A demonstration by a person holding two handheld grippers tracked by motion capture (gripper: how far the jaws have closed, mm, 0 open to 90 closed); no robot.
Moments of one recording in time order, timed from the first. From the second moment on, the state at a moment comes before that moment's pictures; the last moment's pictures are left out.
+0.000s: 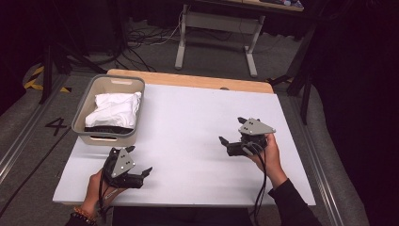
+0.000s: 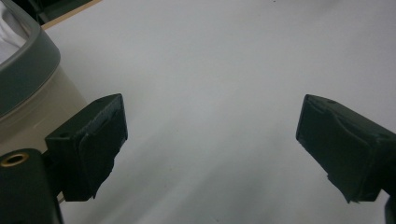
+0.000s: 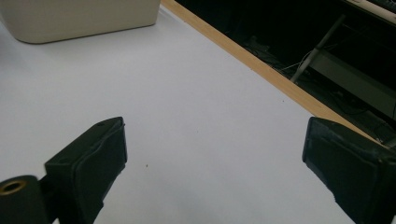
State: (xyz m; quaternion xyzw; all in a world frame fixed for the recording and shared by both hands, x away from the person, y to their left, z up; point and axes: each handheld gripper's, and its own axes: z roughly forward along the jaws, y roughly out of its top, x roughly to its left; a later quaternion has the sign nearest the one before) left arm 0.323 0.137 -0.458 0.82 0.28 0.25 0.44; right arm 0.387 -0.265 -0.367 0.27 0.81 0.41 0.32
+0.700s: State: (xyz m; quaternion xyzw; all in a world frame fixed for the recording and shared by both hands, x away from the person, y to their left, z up) left arm 0.323 0.136 -0.457 0.81 0.28 0.25 0.44; right arm 0.362 -0.304 -0.404 0.29 0.80 0.42 0.33
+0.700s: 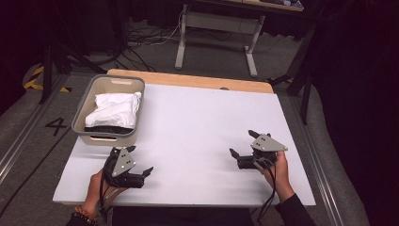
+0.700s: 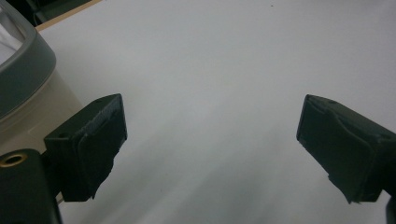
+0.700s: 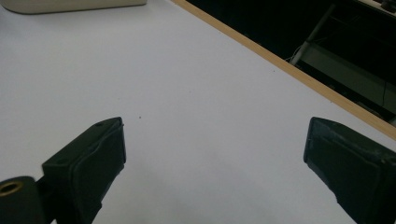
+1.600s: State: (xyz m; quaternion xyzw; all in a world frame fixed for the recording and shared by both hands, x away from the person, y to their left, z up) left arm 0.323 0.137 -0.456 0.81 0.28 0.25 0.44; right arm 0.325 -0.348 -0.453 0.31 0.79 0.41 0.33
